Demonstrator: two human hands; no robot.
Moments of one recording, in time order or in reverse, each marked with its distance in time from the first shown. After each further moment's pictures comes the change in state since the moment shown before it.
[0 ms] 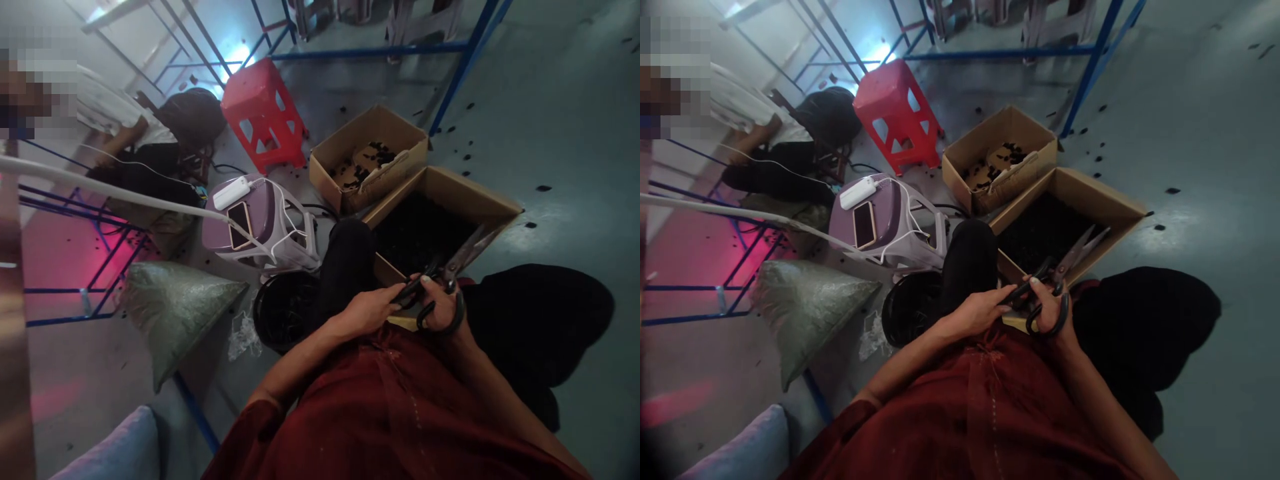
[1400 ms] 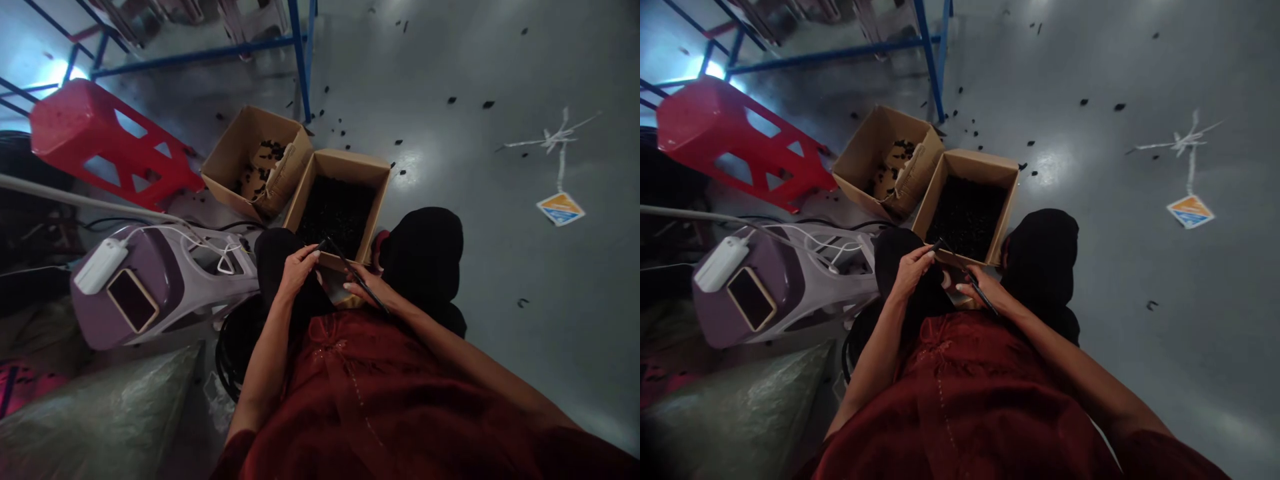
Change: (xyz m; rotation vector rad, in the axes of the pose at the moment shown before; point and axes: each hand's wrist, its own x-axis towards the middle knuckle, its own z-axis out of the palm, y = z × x) left_hand 0.113 -0.027 -0.019 -0.673 0.220 -0.172; right_hand 0.010 0.008 -0.070 -0.783 -0.257 0.088
